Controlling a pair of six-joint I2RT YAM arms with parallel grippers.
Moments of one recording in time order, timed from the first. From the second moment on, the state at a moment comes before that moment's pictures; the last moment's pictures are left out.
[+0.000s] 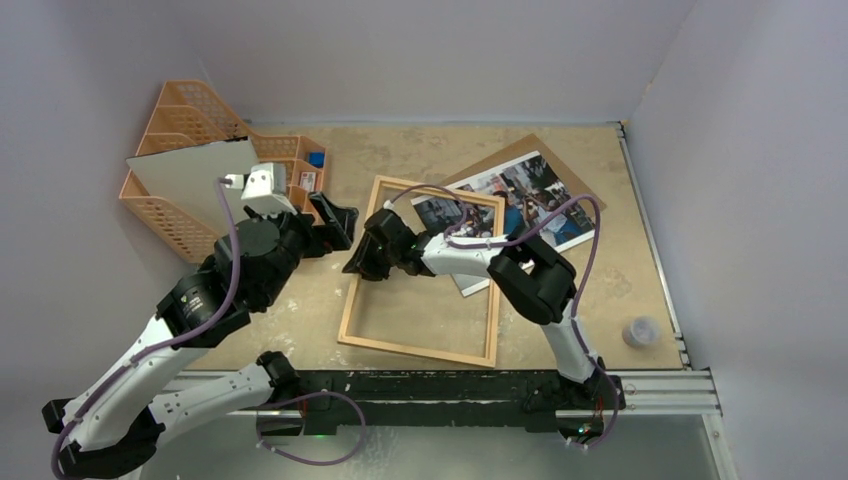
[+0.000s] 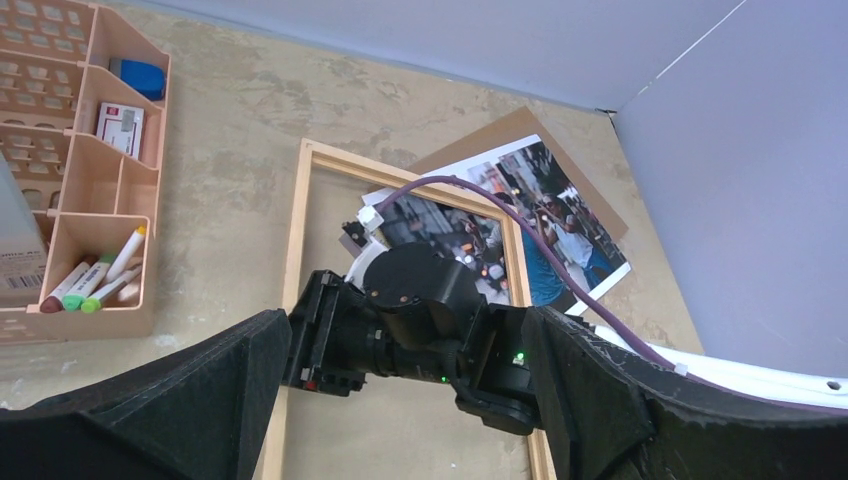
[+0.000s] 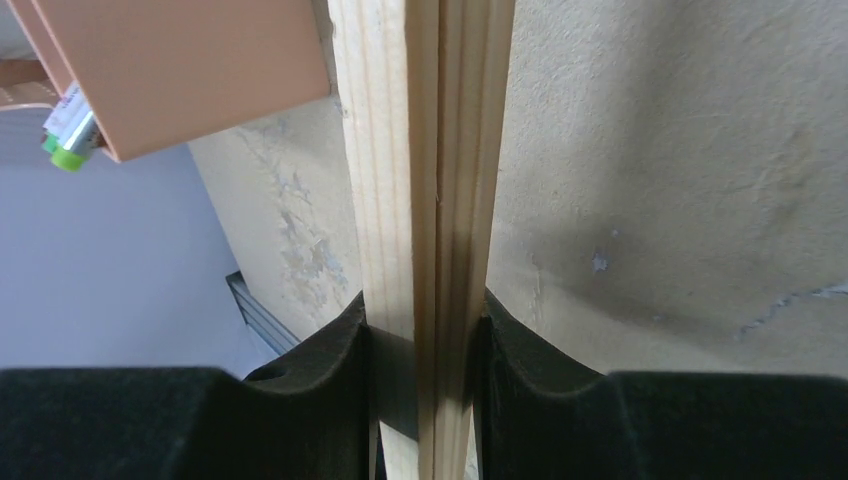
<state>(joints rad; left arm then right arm) -0.87 0.77 1.18 -0.65 -0.59 -0.58 0.96 2.11 1.41 -0.05 -0.12 1.25</state>
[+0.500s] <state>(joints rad) -0.87 0.77 1.15 -0.68 -0.61 -0.60 0.97 2.10 1.43 -0.08 -0.11 1.26</state>
